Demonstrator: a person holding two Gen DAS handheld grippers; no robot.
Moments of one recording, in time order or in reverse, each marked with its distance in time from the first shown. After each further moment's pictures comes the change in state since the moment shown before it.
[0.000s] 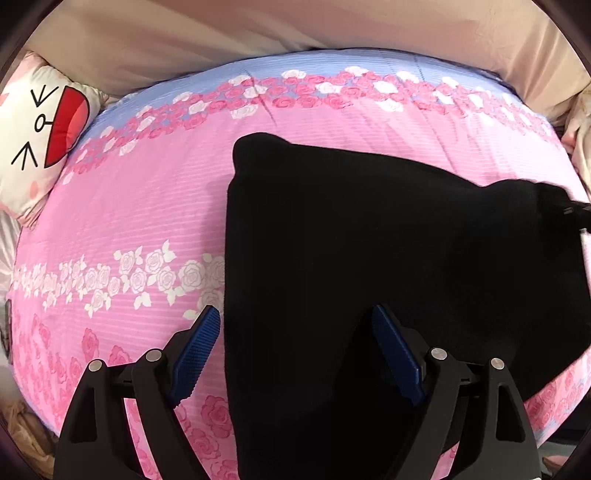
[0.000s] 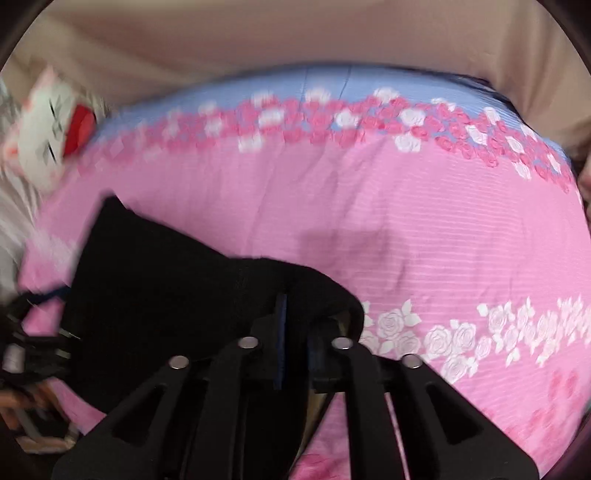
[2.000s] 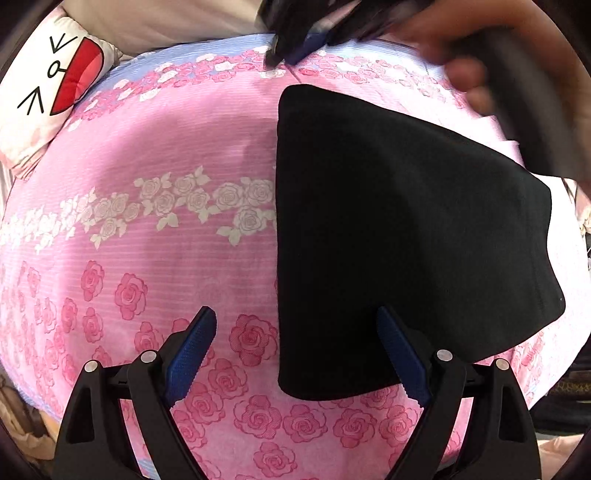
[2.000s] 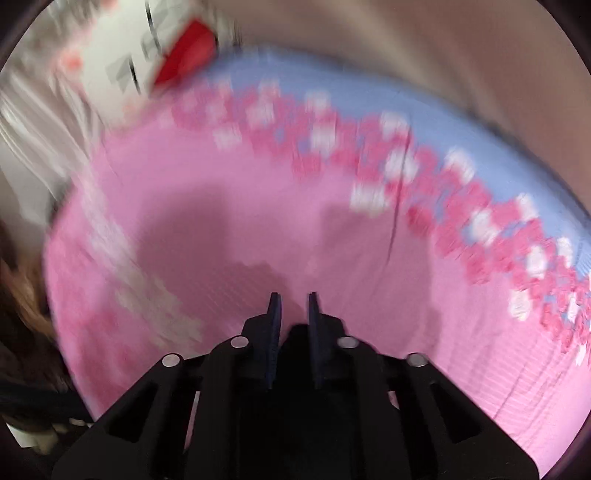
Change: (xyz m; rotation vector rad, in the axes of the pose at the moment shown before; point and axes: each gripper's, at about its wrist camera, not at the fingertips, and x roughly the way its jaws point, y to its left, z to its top) left arm -0.015 0.049 -0.054 -0.062 0.051 -0.109; right arm 0.096 0.253 0.108 -0.421 0.134 0.227
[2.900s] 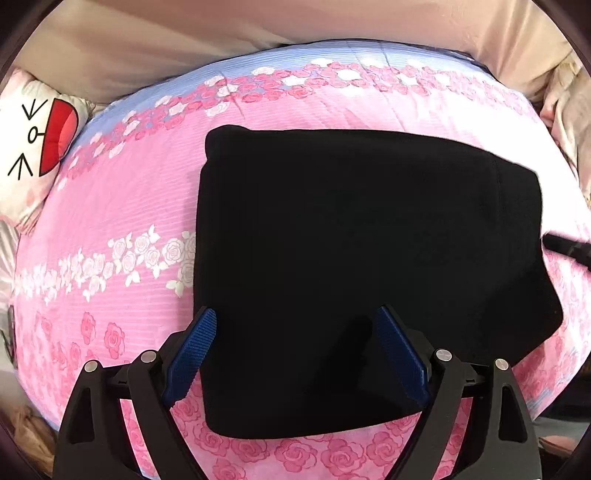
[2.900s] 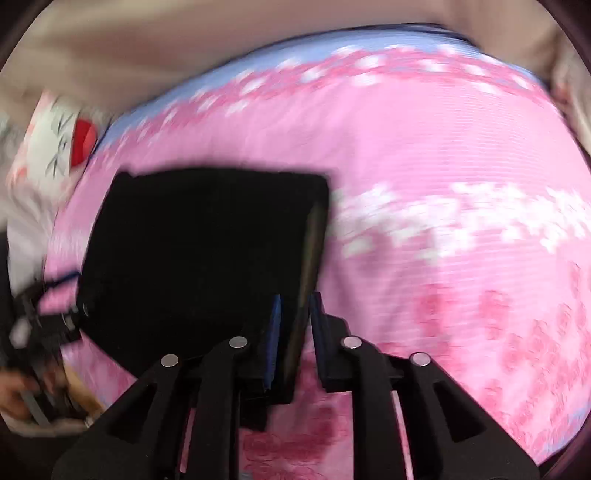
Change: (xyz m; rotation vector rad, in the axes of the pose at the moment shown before) left arm 0.002 -0.087 0.030 0.136 -0.028 0.097; right arm -0.152 -0.160 -0.295 0.575 -0.116 -0.122
